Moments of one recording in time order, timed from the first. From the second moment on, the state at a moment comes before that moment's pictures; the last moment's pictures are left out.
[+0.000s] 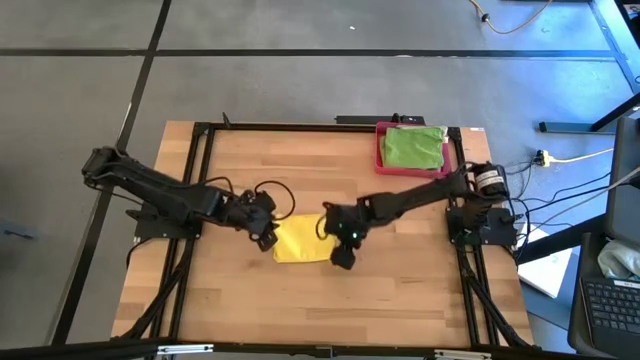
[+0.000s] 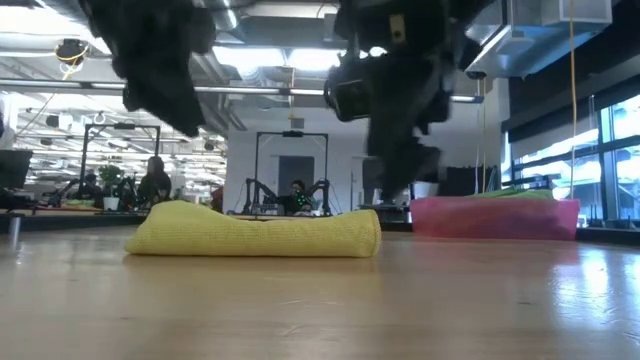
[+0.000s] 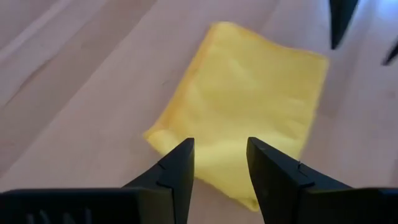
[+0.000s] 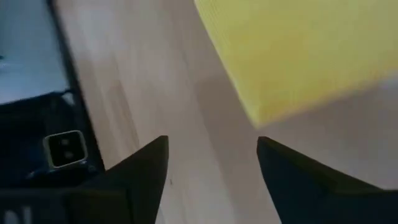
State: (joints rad) left arm -0.25 1.22 0.80 -0.56 -0.34 -0.78; right arm 0.10 1.85 1.18 -0.35 -0.43 0.64
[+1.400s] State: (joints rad) left arm -0.47 1.22 0.98 -0.85 -0.43 -0.67; right arm 0.37 2.03 1.26 -0.33 0.33 0.00
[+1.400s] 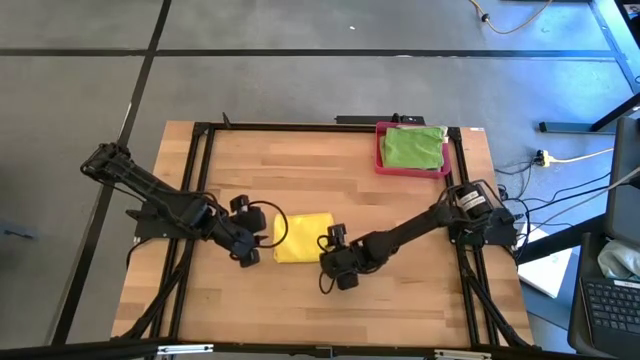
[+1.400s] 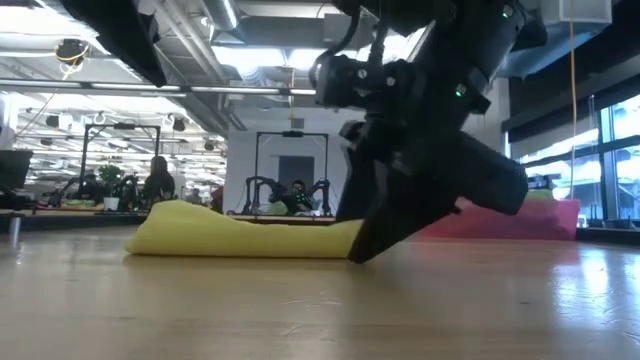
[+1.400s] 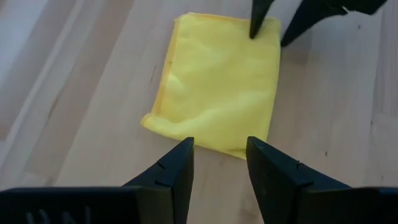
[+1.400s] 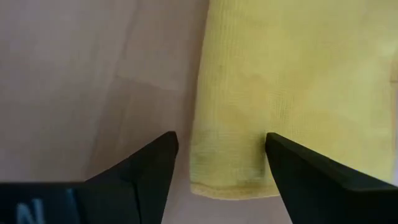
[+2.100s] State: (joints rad) left arm -0.49 1.22 0.98 -0.86 -0.45 -0.87; right arm 0.35 2.06 1.22 -0.24 0.30 -0.02
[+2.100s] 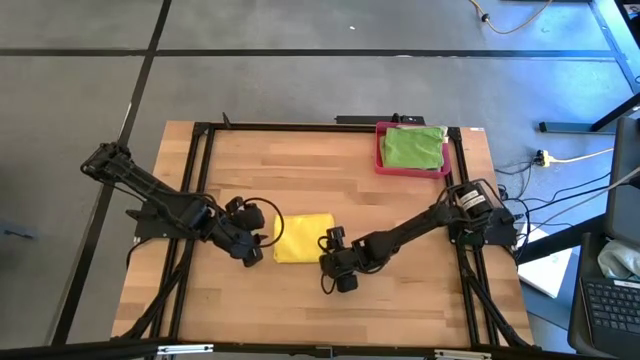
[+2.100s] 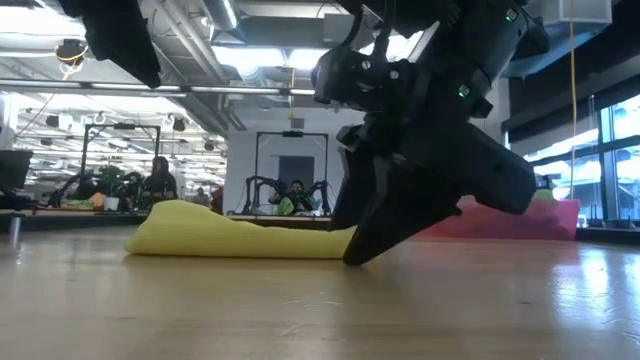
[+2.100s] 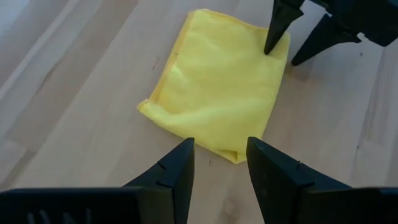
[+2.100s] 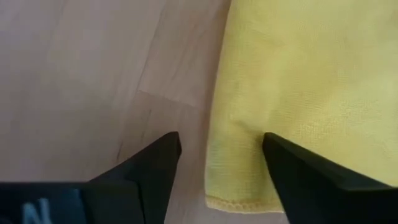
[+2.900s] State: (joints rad) left arm -0.51 1.22 0.98 -0.86 -0.46 -0.94; right arm 0.28 1.90 1.23 -0.43 0.18 0.25
